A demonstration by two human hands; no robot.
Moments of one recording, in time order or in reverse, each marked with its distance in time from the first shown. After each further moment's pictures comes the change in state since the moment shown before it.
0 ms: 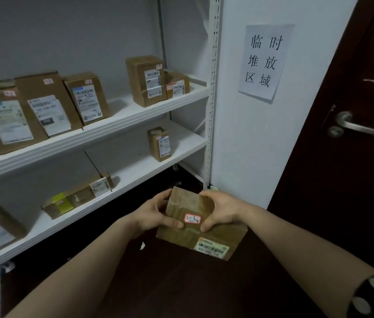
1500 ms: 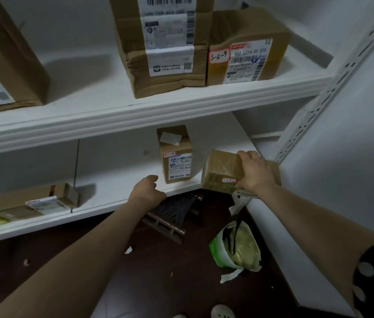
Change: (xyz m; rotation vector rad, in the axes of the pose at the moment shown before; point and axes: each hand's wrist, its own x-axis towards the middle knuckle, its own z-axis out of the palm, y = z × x) left_hand 0.445 -0.003 -0.190 0.265 0.657 -0.526; right_hand 0.561 0.118 -0.183 -0.536 0.131 -0.080
